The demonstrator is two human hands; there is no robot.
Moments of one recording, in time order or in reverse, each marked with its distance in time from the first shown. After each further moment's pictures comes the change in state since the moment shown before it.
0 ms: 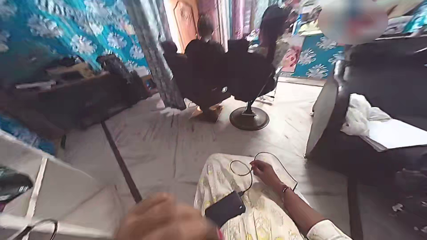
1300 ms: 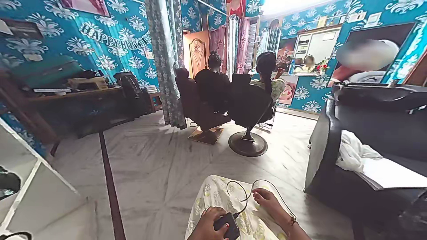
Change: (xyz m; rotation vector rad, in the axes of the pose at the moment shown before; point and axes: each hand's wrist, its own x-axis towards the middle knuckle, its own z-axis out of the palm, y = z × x) left_hand -0.188 -0.164 0.189 -0.189 -0.635 -0.856; right_hand -0.006 0.019 -0.014 0.290 0.007 0.156
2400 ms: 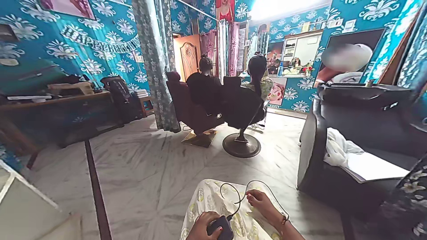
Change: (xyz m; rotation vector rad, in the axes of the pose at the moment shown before) left_hand 0.001 -0.004 -0.001 -0.041 0.026 0.033; right_hand 0.000 0.001 -0.002 -0.038 -0.037 -0.007
